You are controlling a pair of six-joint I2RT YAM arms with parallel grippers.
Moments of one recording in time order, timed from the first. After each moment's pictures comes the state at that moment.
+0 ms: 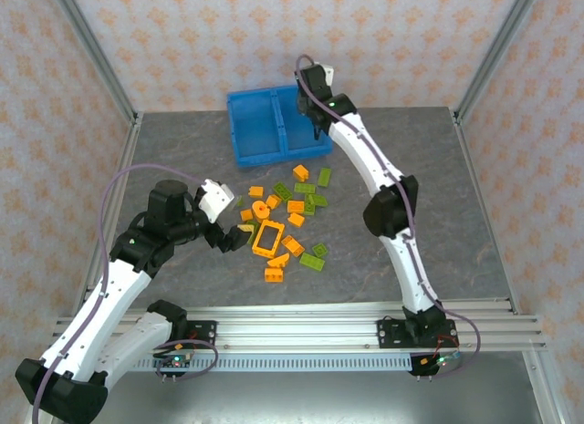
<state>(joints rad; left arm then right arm) -0.31 0.81 0.82 -0.60 0.44 0.30 0.51 2.47 2.63 -0.83 0.38 0.45</state>
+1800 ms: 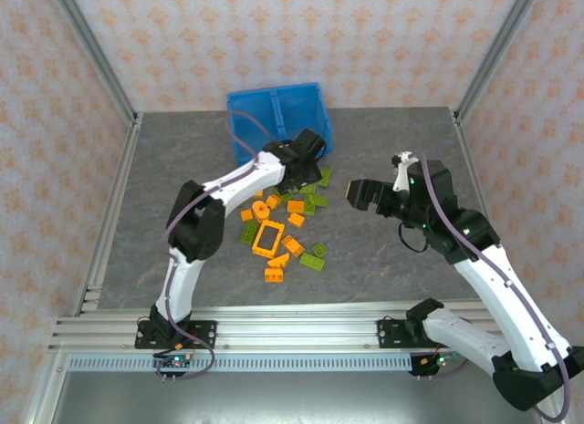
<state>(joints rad) -0.62 2.19 1.90 -0.86 -0.18 -1.05 0.47 0.89 1.11 -0.81 -0.11 0.54</state>
